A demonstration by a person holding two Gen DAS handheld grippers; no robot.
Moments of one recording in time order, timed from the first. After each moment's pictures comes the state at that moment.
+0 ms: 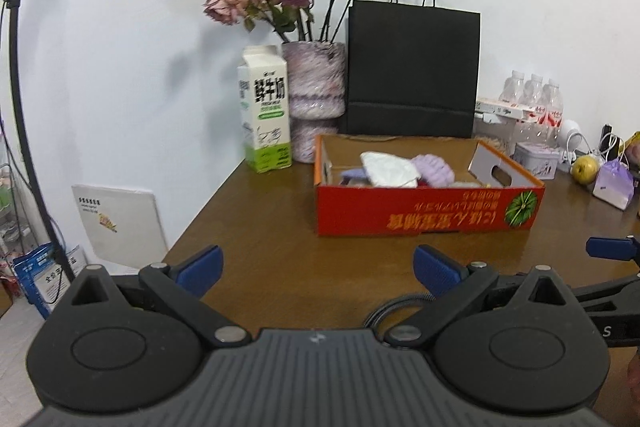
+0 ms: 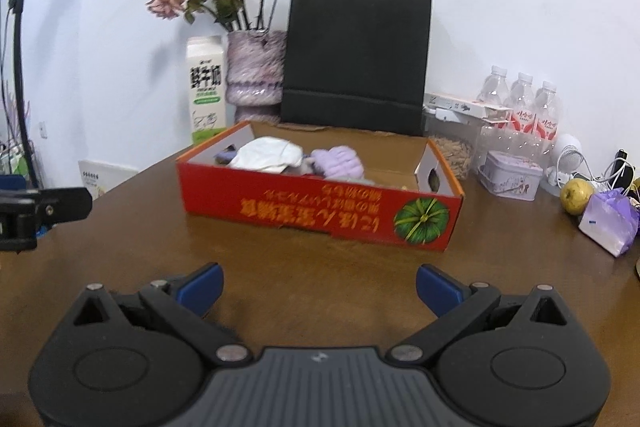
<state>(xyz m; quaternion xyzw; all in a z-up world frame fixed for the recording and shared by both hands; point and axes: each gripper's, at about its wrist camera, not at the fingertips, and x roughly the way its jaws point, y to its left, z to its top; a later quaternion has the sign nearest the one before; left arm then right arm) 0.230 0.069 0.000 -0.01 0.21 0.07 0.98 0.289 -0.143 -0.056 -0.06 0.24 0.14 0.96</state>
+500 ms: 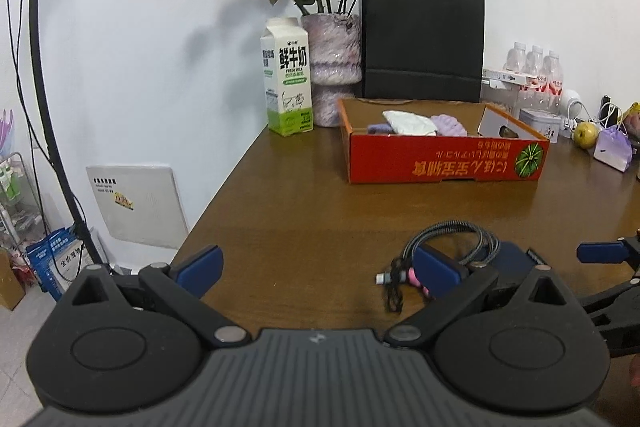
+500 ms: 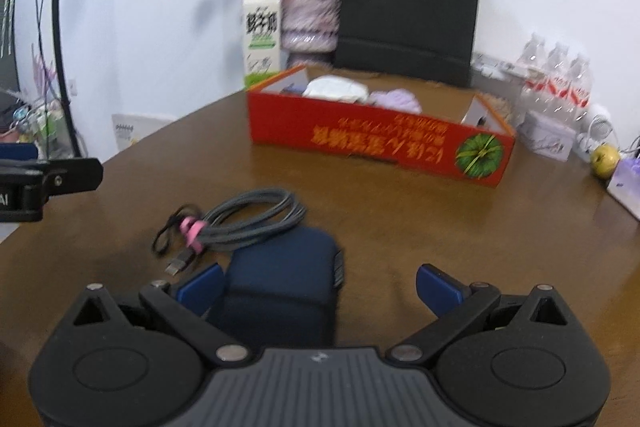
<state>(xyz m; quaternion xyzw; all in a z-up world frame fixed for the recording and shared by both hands) 0.179 0.102 -0.020 0.00 0.24 0.07 0.97 0.240 -0.105 -0.084 -0.08 0.30 0.18 0.93</state>
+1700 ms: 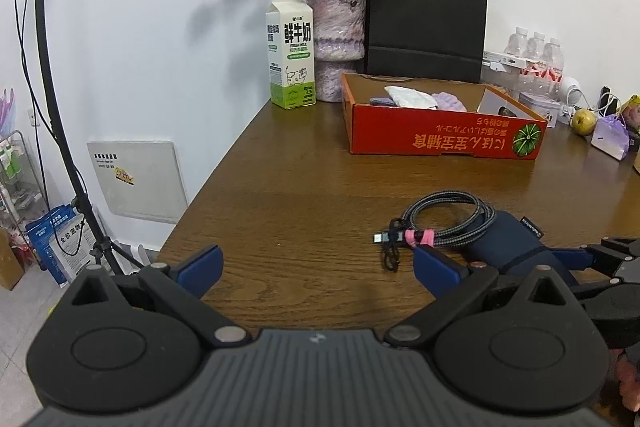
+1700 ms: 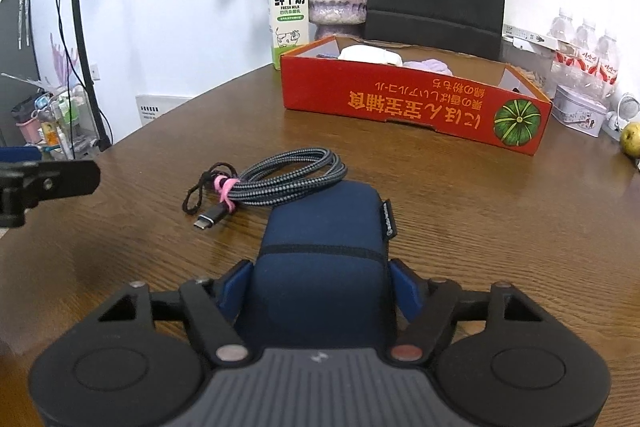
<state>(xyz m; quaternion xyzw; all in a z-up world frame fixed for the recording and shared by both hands) 0.165 0.101 -0.027 -0.01 0.27 0.07 0.96 0.236 -0.103 -0.101 -0.06 0.32 0.22 0.92</state>
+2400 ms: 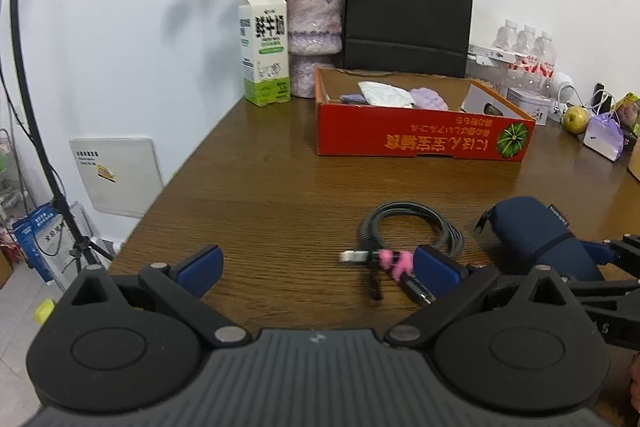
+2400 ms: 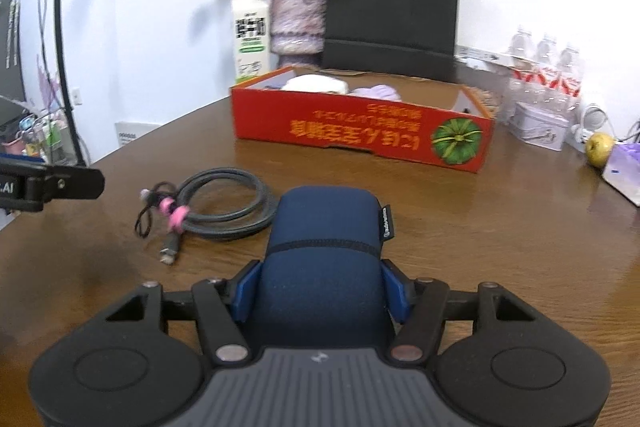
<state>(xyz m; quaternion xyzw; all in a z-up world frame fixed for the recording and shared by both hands) 0.200 0.073 -0.029 -0.02 0.29 0.05 0.96 0.241 -0.159 -0.094 -0.06 0.28 0.18 0.94</state>
